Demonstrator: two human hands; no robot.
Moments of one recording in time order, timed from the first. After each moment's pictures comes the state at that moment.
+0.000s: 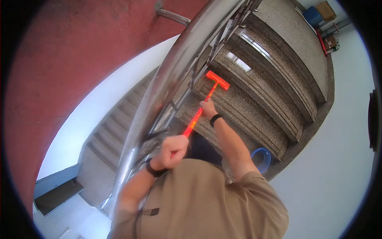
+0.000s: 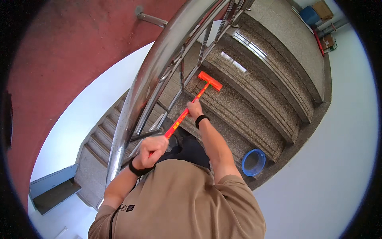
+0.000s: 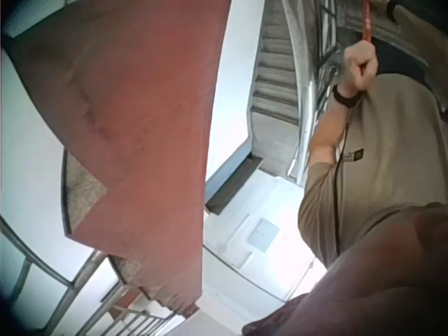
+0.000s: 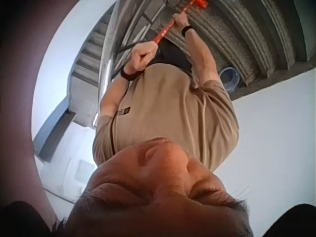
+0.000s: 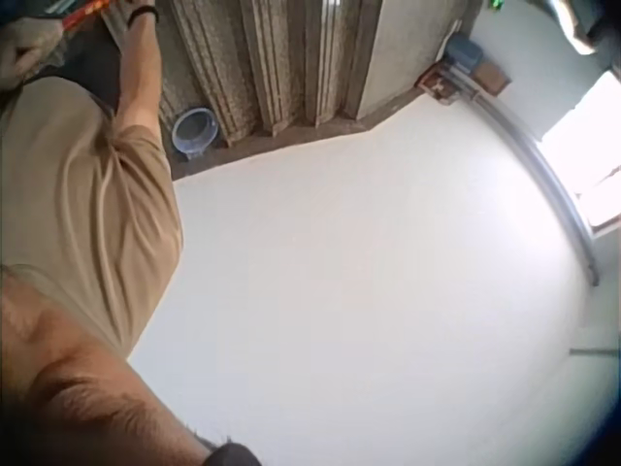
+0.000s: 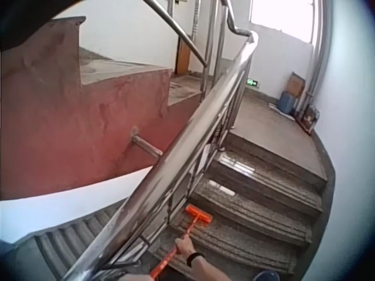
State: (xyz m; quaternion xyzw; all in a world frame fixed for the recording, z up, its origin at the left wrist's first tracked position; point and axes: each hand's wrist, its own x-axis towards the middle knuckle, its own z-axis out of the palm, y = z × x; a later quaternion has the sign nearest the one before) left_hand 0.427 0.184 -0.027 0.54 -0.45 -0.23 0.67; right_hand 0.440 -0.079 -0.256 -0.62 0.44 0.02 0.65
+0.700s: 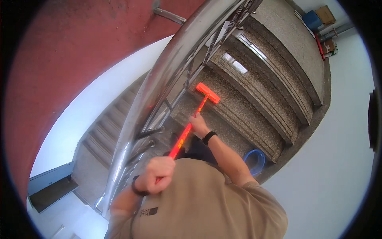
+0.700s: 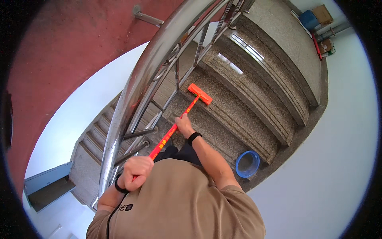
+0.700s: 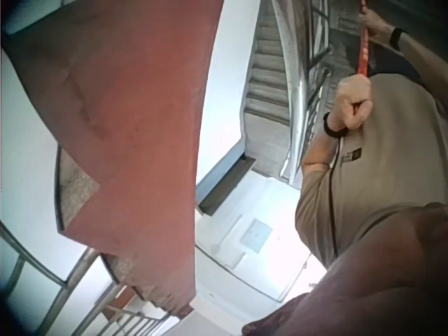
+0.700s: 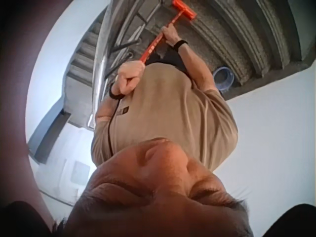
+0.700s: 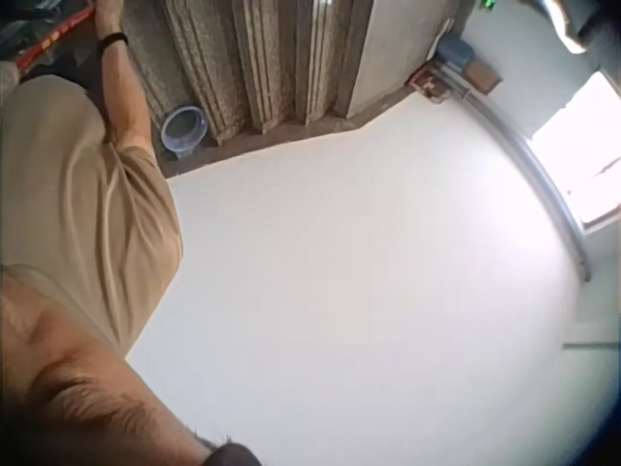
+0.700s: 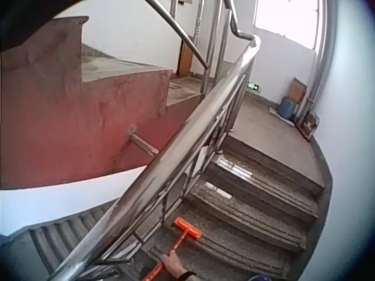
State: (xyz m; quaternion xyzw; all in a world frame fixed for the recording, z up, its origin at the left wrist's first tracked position) left_hand 0.390 0.221 0.030 0.52 -0.47 -0.26 0.66; right_hand 0.378 -0.034 -0.236 -0.65 0.37 0.11 0.66
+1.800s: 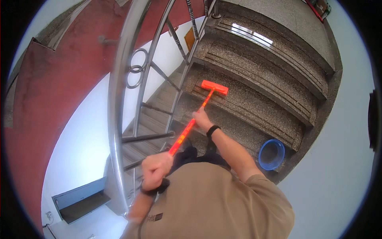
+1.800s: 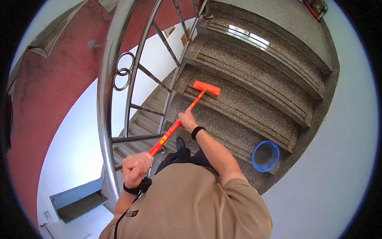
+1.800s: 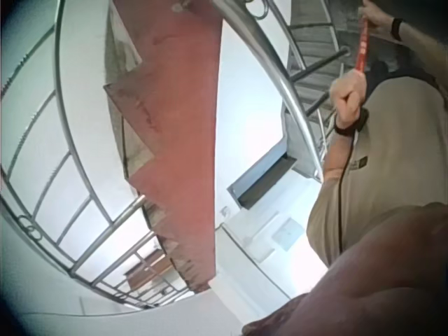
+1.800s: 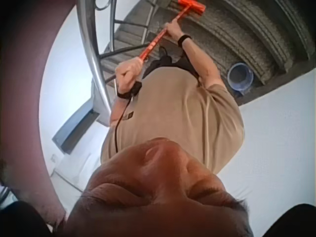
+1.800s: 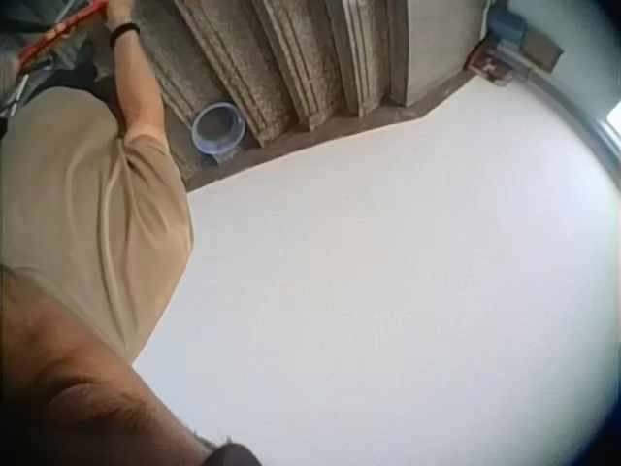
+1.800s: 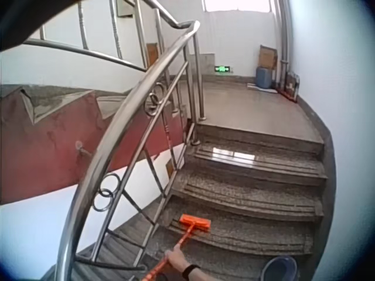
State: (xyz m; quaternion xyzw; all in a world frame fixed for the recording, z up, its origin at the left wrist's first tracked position) left_hand 0.275 0.094 0.044 0.60 -0.35 -0.20 0.69; right_hand 0.307 -0.125 -0.224 -0.54 0.37 0.08 0.75
